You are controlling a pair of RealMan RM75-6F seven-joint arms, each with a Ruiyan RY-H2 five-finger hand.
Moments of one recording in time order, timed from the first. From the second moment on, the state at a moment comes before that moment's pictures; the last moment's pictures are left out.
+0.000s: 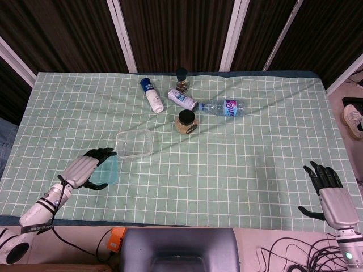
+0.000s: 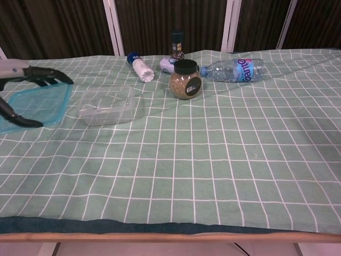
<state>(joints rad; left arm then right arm) -0.67 -1.09 -0.07 -1.65 1.37 0.84 -0.17 0.08 -1.07 0.01 -1.62 -1.53 1.42 -0.03</state>
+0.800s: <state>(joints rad) -1.13 -1.32 -0.16 -1.39 0.63 0.58 0.24 0.09 -1.04 0.03 -1.59 -1.48 1.39 0.07</state>
